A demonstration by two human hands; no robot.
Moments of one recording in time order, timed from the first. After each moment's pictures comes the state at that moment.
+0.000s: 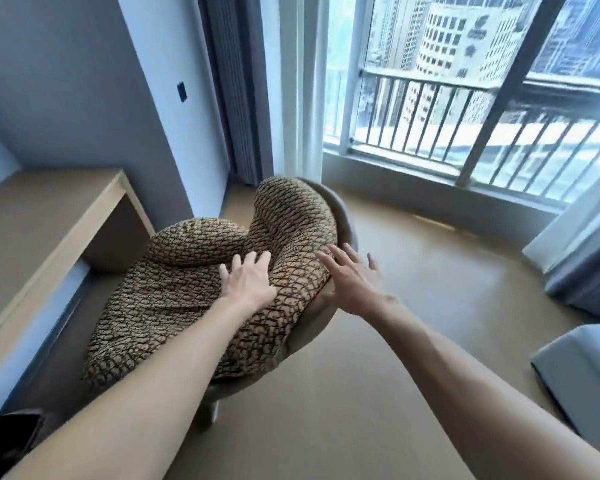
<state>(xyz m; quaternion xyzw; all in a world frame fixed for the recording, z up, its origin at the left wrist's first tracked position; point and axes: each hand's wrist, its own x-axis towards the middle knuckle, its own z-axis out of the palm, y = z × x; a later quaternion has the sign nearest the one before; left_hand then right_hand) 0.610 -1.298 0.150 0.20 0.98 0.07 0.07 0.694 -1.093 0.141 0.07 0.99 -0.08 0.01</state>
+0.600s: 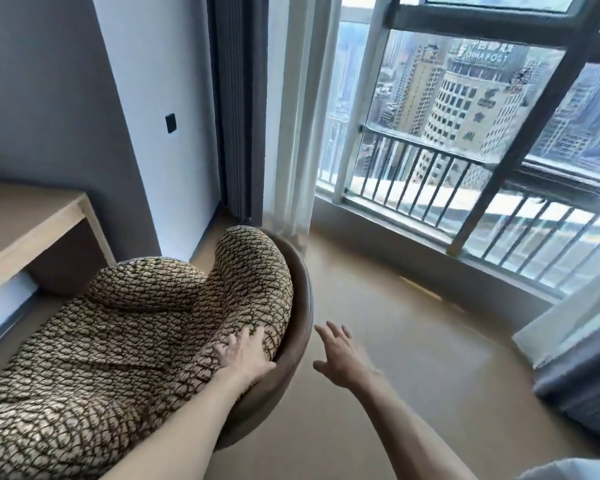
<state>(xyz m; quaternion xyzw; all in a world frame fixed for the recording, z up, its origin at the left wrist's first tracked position) 0.525 -1.095 0.067 0.11 0.97 0.10 0.21 0.603 -0.896 0.100 0.08 0.98 -0.12 0.13</state>
